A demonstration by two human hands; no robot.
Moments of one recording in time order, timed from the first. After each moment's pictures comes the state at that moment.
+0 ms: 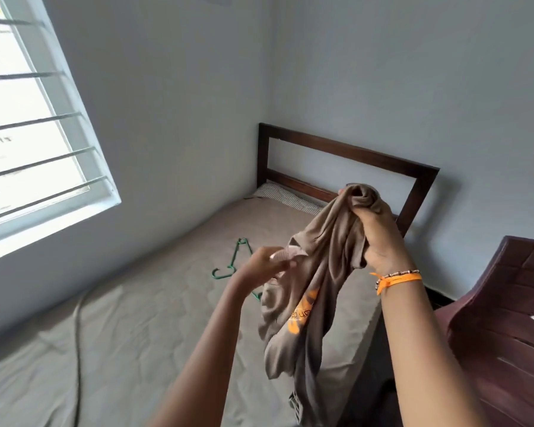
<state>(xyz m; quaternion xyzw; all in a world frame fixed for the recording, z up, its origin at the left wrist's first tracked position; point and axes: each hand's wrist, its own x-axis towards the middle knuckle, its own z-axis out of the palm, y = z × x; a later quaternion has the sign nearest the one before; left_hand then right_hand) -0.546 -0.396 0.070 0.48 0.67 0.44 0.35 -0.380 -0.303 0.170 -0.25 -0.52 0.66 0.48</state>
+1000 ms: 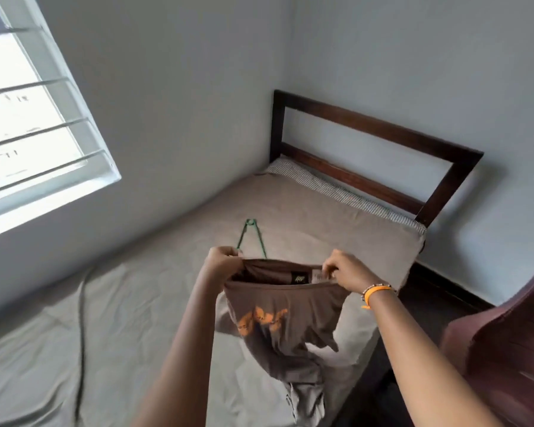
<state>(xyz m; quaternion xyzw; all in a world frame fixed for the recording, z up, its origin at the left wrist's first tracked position) -0.612 -0.382 0.035 0.17 0.78 0.51 0.32 -0.408 -0.202 0.027 -0.34 -0.92 0.21 -0.04</state>
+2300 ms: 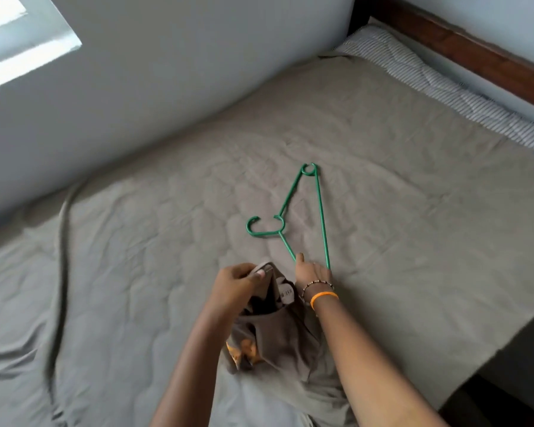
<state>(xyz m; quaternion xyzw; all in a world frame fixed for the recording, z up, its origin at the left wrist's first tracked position) -0.647 -0.324 -0.170 -0.01 0.81 0.43 0.40 -0.597 -0.183 -0.318 -0.30 -0.91 0.16 -0.24</state>
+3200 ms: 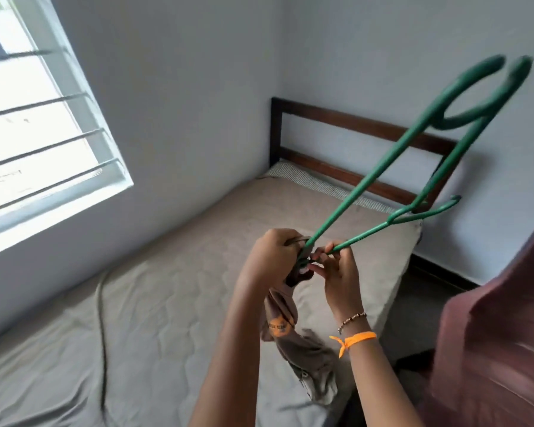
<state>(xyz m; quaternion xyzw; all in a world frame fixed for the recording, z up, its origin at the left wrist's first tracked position) -0.510 -0.436 0.143 0.45 0.76 0.40 0.25 -0.409 -0.352 0.044 -0.30 -0.60 0.57 0.47</state>
